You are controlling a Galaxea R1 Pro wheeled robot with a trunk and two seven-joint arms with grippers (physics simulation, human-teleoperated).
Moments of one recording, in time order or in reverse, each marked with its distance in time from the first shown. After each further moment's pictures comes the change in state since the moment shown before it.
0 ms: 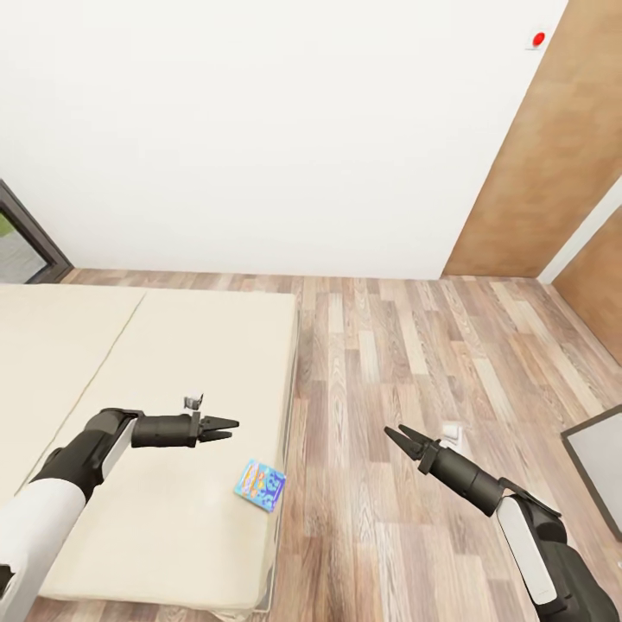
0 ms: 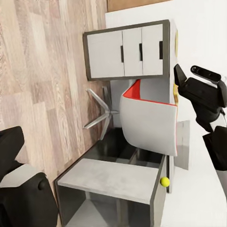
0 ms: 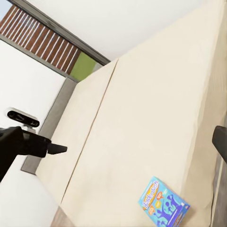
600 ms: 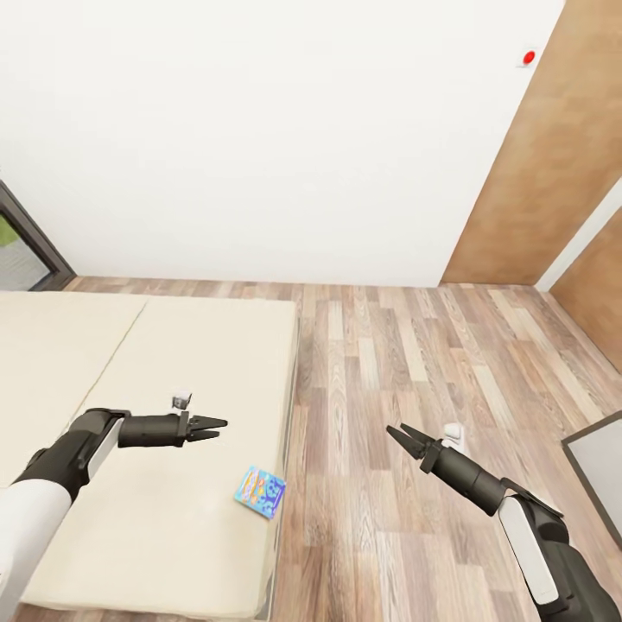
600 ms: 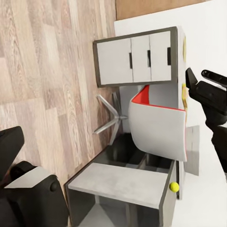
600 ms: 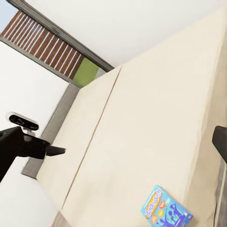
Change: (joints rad) left arm 0.000 0.043 0.011 0.000 0.000 0.001 0.009; right arm 0.000 -0.001 -0.008 0.000 -0.009 0.000 0.004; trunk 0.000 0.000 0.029
